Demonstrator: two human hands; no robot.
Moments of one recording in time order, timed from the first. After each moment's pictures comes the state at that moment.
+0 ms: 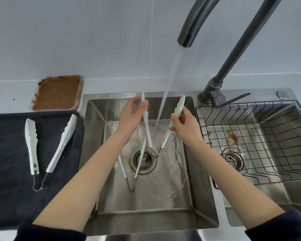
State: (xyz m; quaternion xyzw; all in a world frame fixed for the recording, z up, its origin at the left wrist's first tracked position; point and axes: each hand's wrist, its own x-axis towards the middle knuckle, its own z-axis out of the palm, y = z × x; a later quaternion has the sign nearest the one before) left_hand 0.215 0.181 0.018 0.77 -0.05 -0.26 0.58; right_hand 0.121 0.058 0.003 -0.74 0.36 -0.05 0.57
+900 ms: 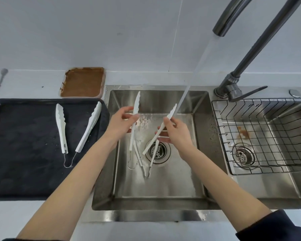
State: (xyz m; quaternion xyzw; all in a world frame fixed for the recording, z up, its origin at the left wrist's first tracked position) left_hand 0.211 0.291 0.014 0.81 -0.05 -0.28 0.52; right_hand 0.118 0.158 0.010 -0.62 0.39 0.01 0.68
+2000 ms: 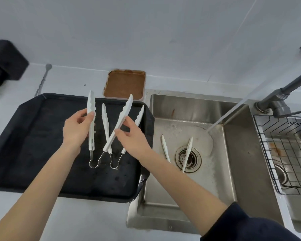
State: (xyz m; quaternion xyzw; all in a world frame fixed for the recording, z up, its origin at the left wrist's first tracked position) left_hand 0.289 0.484 0.016 0.83 0.15 -0.10 0.53; right_hand 0.209 0.353 0.031 -0.72 0.16 0.13 0.66
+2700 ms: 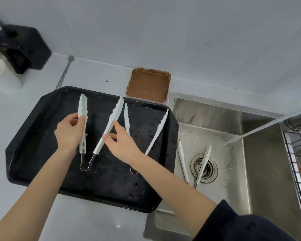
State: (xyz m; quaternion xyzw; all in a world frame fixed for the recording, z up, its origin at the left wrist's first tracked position) left_hand 0.313 0.548 0.000 0.85 0.23 -0.04 0.48; right_hand 0.256 0.422 0.012 -0.75 0.09 0.22 0.62
